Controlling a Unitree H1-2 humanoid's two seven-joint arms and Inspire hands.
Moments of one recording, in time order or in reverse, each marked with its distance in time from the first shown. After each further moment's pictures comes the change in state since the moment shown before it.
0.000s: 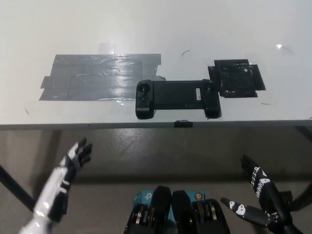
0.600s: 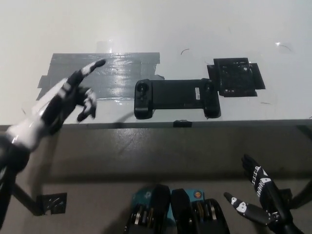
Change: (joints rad) left_arm -0.584 0.207 -0.076 0.195 -0.264 0.387 -0.243; right_arm -0.007 0.002 -0.004 0.000 -0.010 0.001 -0.021
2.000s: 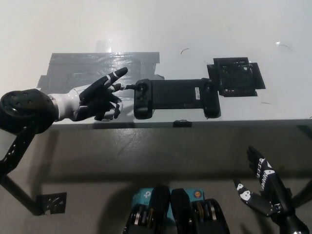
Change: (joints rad) left_arm -0.283 0.054 -0.313 0.480 -0.068 0.115 -0.198; right_arm -0.036 0.004 -0.021 -0.009 -0.039 0.042 -0.022
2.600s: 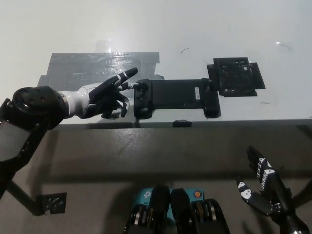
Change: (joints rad) left_arm -0.019 -0.052 0.006 0.030 0.099 0.001 -0.012; right_arm -0.002 -0.001 0.000 -0.002 0.000 0.010 0.002
